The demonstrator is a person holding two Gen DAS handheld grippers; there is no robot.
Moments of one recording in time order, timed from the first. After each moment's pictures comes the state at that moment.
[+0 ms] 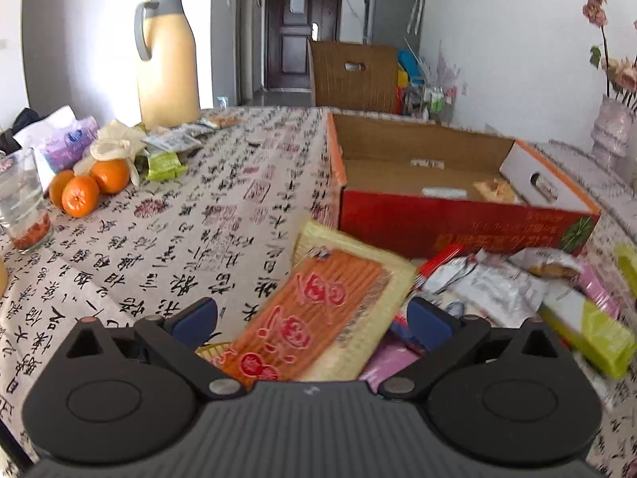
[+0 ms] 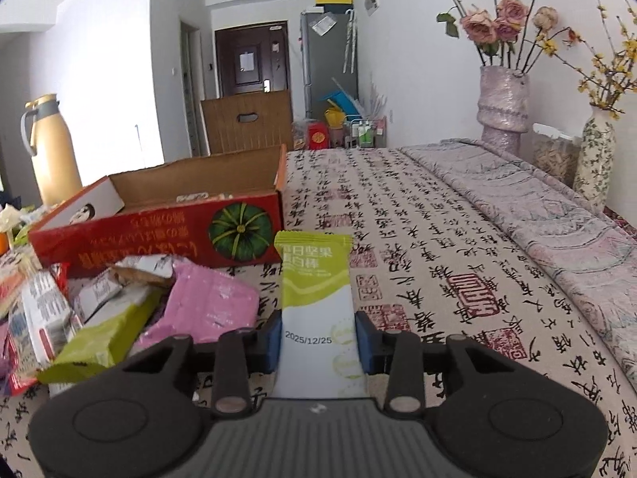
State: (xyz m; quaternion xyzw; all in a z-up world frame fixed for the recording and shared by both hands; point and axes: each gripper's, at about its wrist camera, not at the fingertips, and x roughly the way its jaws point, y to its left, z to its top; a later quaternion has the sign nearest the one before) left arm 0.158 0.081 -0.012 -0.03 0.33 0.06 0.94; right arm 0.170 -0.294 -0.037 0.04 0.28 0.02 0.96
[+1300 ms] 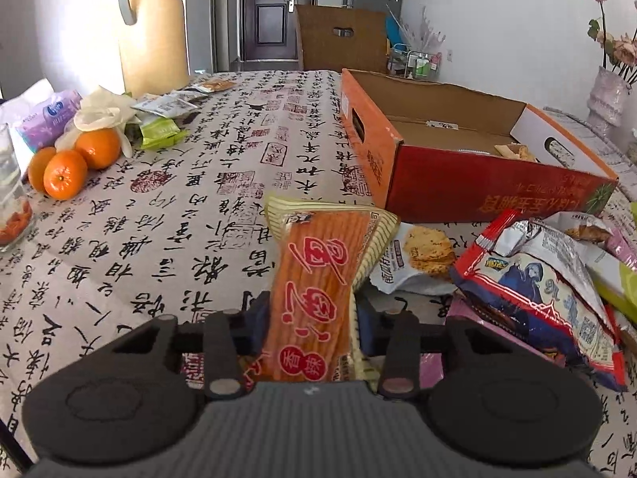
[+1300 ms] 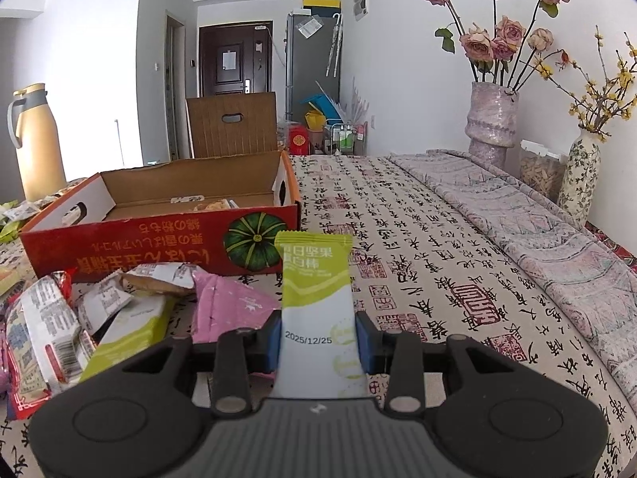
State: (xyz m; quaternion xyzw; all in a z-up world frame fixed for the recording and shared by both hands) left arm 0.174 0.128 -0.035 -0.02 0.37 0.02 0.93; right arm 0.166 -0.255 -0.027 0.01 0.28 -0.01 0.96
